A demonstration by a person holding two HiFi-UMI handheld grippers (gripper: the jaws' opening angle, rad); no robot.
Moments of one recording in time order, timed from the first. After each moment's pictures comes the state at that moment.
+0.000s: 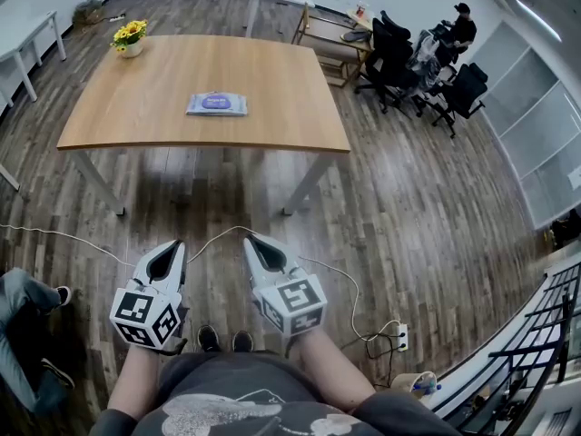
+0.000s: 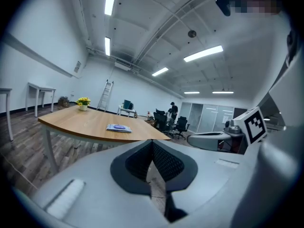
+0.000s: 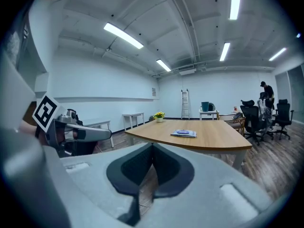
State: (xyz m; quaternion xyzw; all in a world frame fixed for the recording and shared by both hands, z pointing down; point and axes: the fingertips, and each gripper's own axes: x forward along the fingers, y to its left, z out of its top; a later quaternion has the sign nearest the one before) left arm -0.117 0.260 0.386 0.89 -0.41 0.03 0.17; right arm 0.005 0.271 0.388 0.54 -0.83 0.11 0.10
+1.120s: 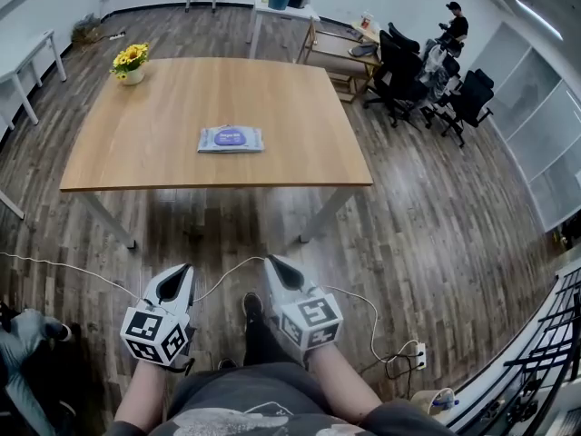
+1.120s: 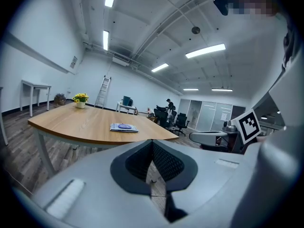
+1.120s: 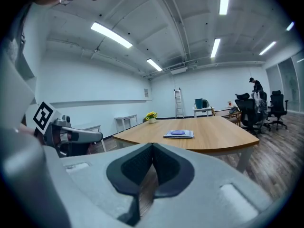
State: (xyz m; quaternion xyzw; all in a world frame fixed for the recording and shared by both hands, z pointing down) left arm -0.141 0.155 0.420 0.90 -0.40 0.05 0.18; right arm 0.012 0.168 0.422 0.57 -0.81 0.13 0.08
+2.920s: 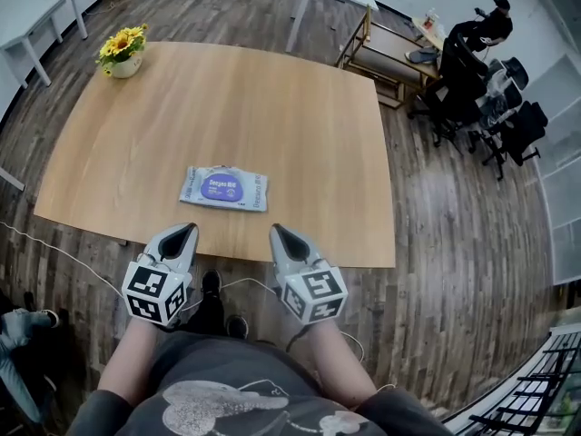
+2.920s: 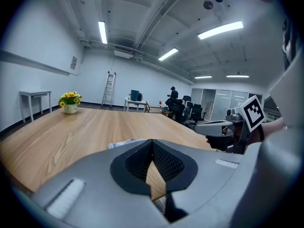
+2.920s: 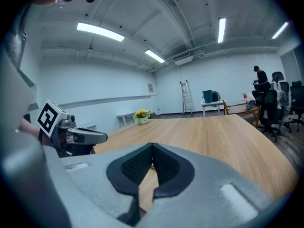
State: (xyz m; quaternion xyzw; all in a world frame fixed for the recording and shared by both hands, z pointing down) left arm -0.033 -0.154 0.446 0.87 -0.45 0.11 0.17; right arm 0.118 -0.150 0.443 0.51 -0.84 0.16 0.09
